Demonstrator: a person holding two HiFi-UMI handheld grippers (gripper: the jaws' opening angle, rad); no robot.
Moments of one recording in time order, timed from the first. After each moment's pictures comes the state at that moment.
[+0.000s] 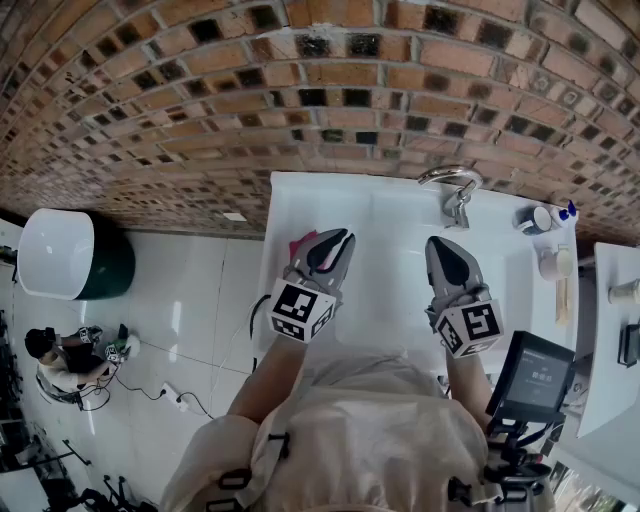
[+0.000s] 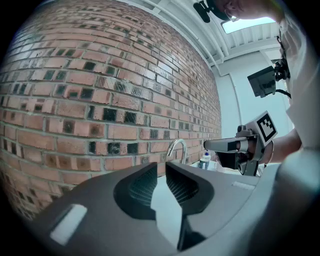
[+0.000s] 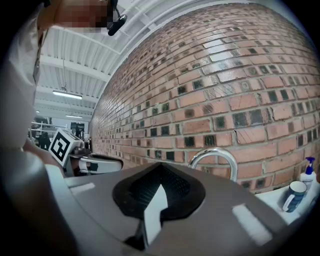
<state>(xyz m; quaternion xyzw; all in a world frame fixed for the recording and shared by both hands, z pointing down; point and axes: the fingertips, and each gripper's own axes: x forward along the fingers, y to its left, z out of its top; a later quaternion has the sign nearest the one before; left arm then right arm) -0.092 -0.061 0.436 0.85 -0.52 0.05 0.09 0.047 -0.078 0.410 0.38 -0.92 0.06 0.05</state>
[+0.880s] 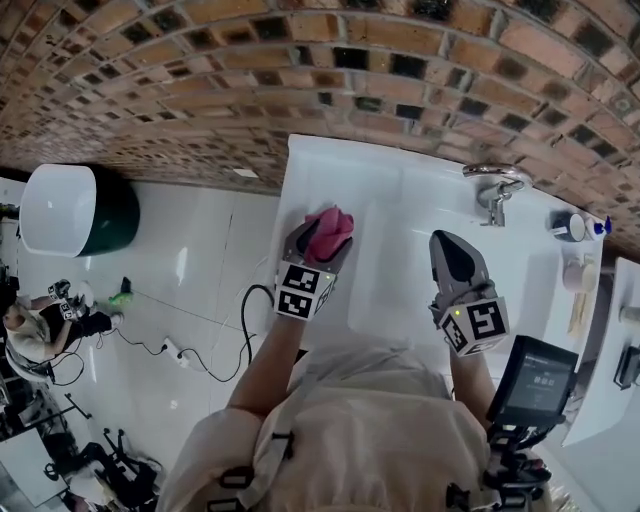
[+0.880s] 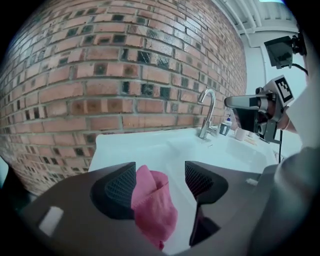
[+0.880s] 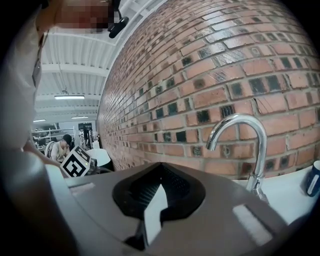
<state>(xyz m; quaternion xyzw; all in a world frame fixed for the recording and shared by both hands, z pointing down) -0.172 -0.049 0.588 0.76 -0.57 0.20 0.23 -0.004 -0.092 0.466 0.33 -0.93 0.11 0.09</state>
